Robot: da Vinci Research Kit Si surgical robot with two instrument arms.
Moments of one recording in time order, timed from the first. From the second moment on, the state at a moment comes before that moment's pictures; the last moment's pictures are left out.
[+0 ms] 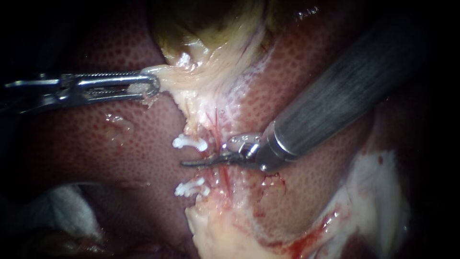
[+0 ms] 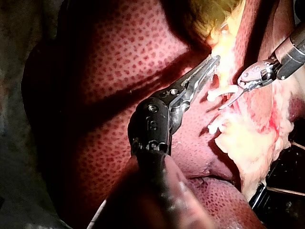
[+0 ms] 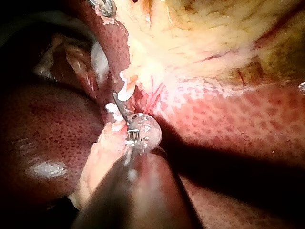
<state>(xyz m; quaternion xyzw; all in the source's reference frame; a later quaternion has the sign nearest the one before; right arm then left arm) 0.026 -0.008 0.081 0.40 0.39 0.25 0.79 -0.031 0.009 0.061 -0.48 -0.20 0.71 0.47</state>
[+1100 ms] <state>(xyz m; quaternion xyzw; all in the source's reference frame) 0.026 -0.009 0.080 0.34 0.43 0.19 0.81 -0.031 0.009 0.060 -0.48 -0.20 0.71 0.47</state>
